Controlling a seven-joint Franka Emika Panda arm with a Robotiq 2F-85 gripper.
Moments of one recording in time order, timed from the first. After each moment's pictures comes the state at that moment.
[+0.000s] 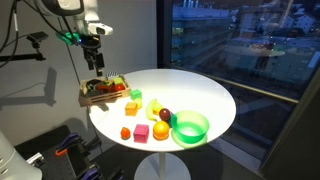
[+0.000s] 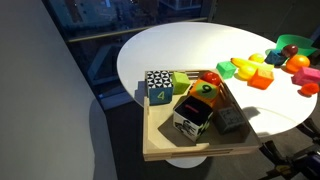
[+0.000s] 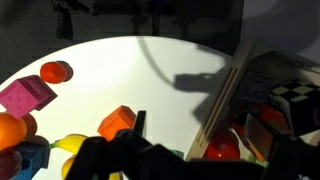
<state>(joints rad) 0.10 -0.46 0.15 -2.54 0.16 2.02 0.17</state>
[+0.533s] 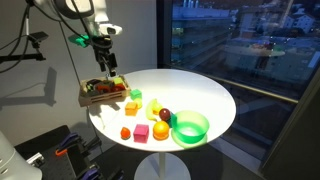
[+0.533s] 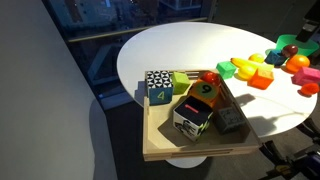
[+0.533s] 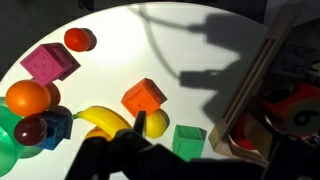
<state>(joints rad) 0.06 -0.38 0.13 -2.50 0.05 2.12 0.15</state>
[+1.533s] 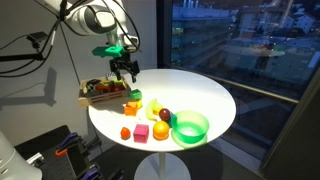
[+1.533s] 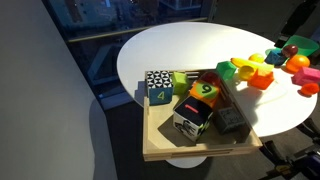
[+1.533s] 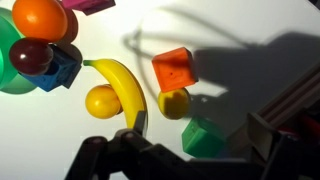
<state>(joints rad) 0.06 -0.15 0.06 -2.40 -0.08 2.26 -0.18</state>
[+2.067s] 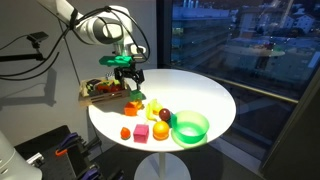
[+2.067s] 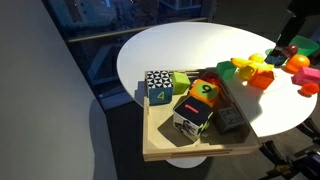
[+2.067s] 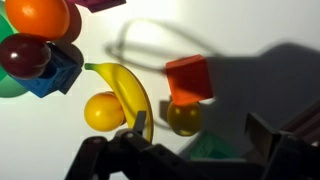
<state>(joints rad) 0.05 -0.06 0.02 -2.40 -0.09 2.32 -0.27</state>
